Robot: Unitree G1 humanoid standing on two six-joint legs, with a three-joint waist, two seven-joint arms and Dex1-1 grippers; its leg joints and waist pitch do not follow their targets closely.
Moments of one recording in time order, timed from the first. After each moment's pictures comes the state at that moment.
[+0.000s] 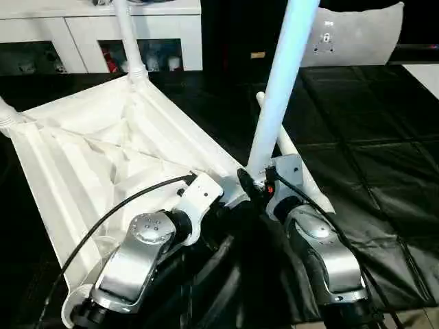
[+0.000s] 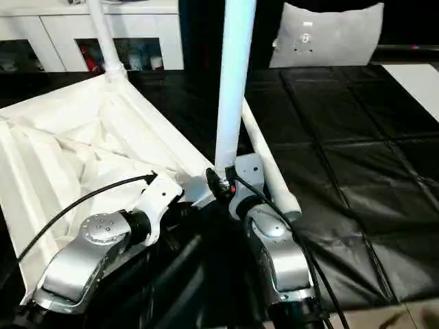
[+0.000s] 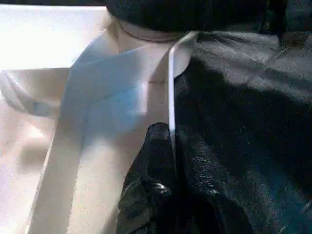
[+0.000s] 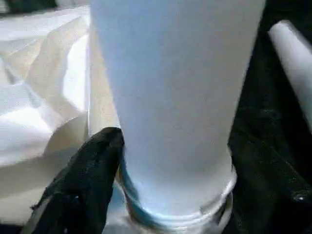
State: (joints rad) left arm -0.22 0.25 -0.31 -0.25 0.08 0.74 -0.67; right arm -0.18 -0.04 0.13 -0.02 0.08 0.41 0.32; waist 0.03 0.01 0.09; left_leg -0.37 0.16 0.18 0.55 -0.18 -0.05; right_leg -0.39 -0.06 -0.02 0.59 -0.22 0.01
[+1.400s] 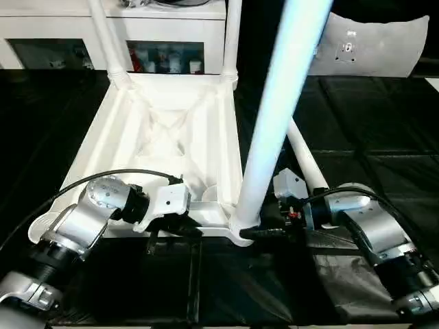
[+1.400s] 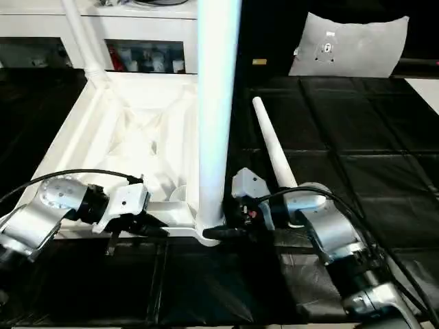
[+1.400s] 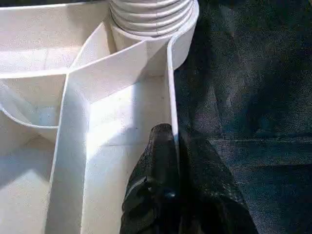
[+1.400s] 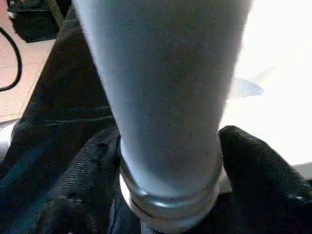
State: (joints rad) left arm -0.46 0.61 -0.39 0.26 -0.04 0.06 -1.35; right arm -0.43 -0.47 0.31 0.26 0.22 0.16 1.28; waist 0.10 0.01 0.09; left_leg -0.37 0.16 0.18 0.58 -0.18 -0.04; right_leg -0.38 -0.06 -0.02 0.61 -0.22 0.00
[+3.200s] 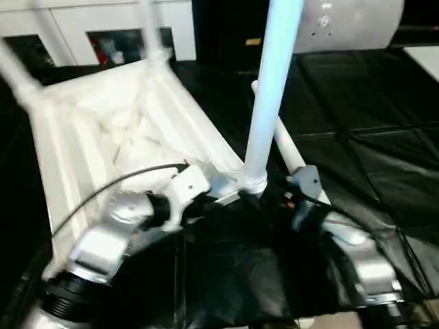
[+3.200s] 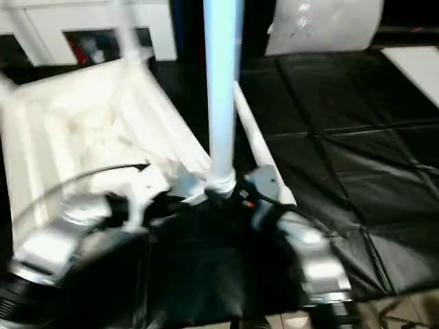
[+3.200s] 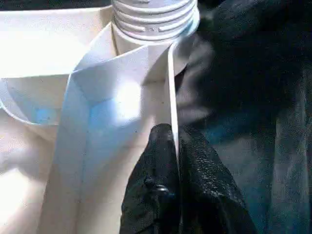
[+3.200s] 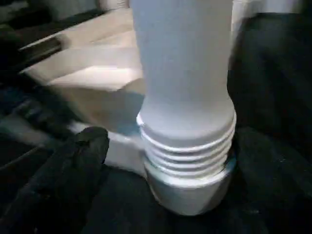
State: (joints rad) left arm -0.33 0.48 -0.28 -0.07 -0.01 0.47 -0.99; right arm -0.16 -0.28 0.09 0.04 0.23 0.17 0.83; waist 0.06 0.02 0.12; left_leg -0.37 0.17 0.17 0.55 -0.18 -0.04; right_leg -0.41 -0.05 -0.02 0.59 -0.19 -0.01
